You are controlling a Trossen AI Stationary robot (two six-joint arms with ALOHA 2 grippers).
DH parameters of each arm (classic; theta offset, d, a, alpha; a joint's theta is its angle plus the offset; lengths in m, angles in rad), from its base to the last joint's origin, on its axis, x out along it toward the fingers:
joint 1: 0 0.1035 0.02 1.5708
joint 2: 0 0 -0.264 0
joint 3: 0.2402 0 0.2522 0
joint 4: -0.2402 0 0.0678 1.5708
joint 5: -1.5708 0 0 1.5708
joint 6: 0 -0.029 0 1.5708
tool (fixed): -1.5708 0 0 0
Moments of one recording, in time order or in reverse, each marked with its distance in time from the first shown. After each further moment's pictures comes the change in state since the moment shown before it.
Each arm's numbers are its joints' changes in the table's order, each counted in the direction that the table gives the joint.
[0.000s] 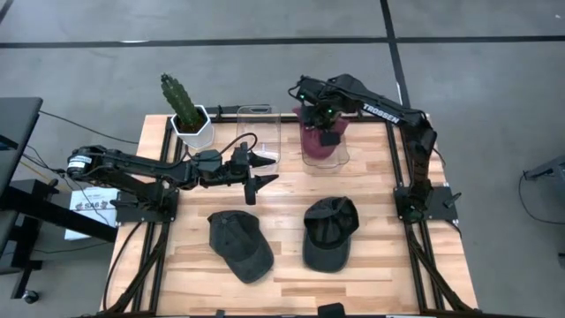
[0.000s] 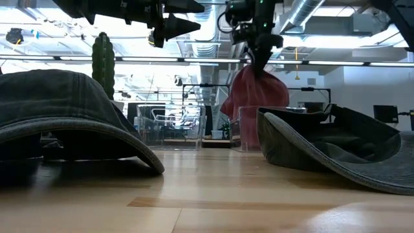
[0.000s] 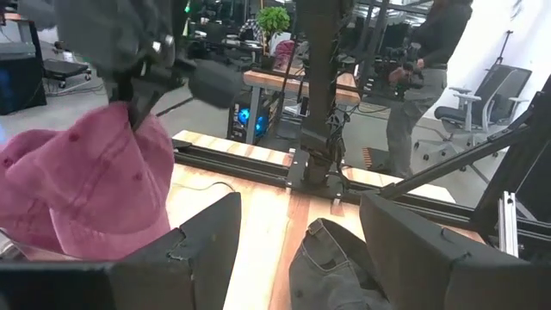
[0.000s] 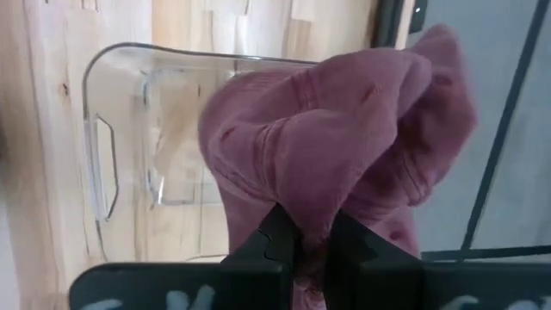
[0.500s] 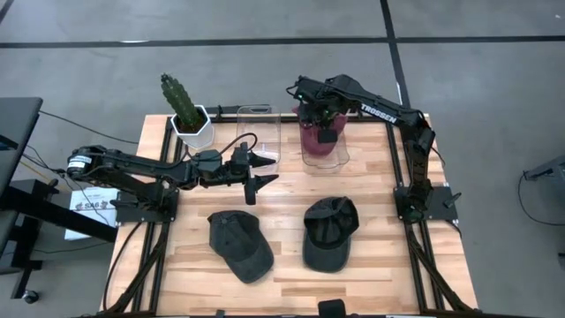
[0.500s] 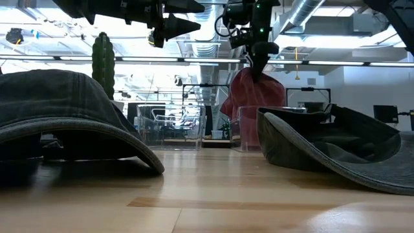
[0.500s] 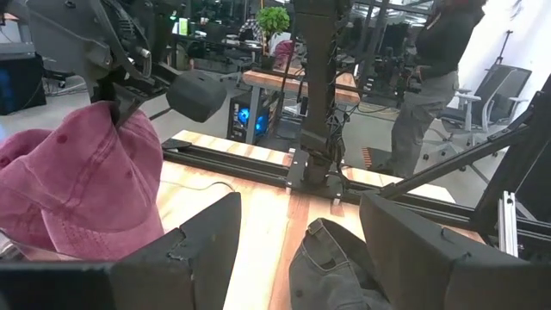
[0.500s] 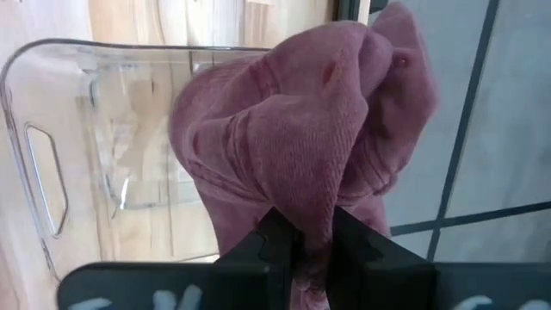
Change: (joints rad) left arm 0.000 0.000 0.000 0.000 0.000 0.000; right arm -0.004 -0.020 0.000 0.034 0.105 -0.051
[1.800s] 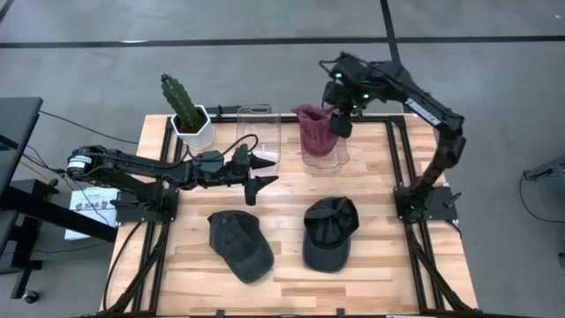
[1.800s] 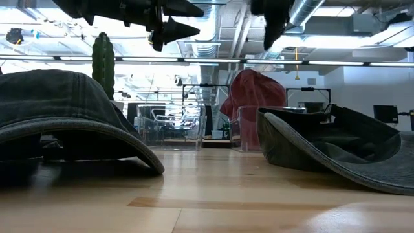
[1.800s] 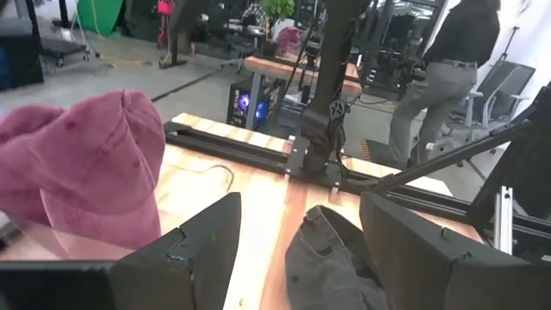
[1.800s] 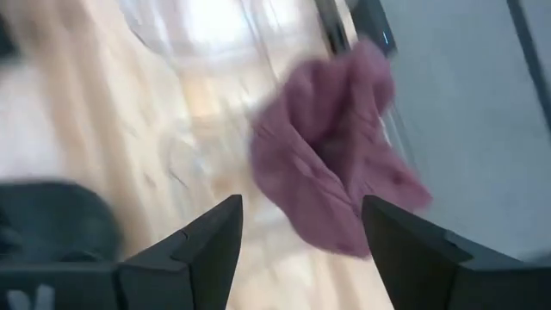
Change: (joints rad) left arm -0.001 0.000 0.000 -0.043 0.000 0.047; right arm -0.060 0.252 0.000 -0.037 -0.285 -0.283
